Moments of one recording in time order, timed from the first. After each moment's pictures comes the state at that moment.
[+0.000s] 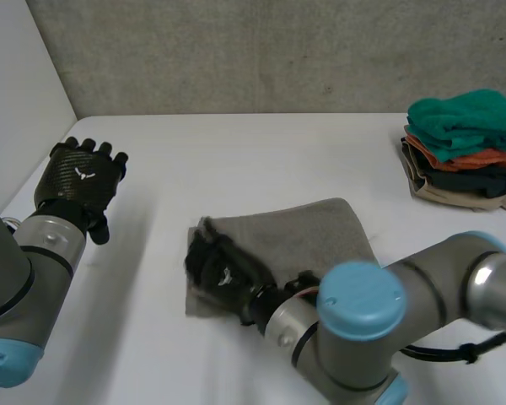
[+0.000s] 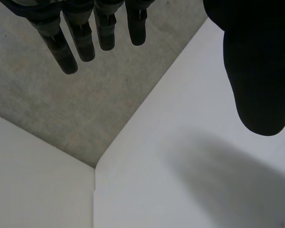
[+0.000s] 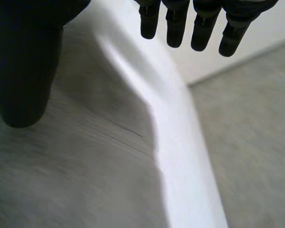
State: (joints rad) left arm 4.35 -1.68 -1.80 3.39 -1.69 3.77; right arm 2.36 -0.95 1.58 -0.45 1.28 2.23; left_hand 0.19 0.20 0.21 0.20 0.05; right_hand 0.24 0.23 0.23 0.23 0.05
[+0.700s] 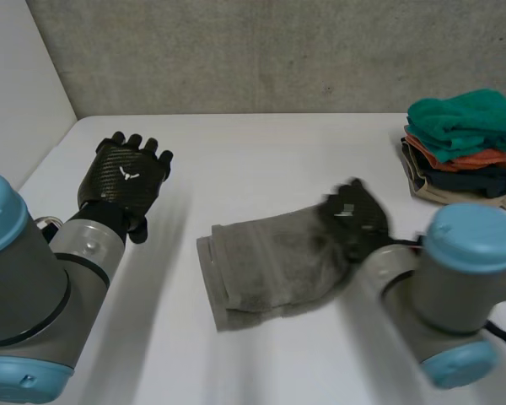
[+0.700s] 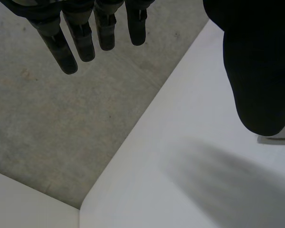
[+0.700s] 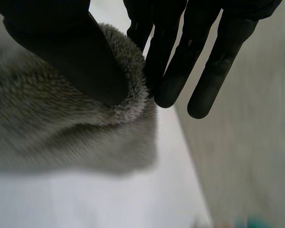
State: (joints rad) left arm 4.21 -1.71 -1.75 3.40 -1.71 3.77; right arm 2.13 -1.12 1.69 -0.43 1.49 2.27; left_hand 0.19 0.20 0.21 0.20 0.05; right_hand 0.85 1.17 1.19 1.20 1.01
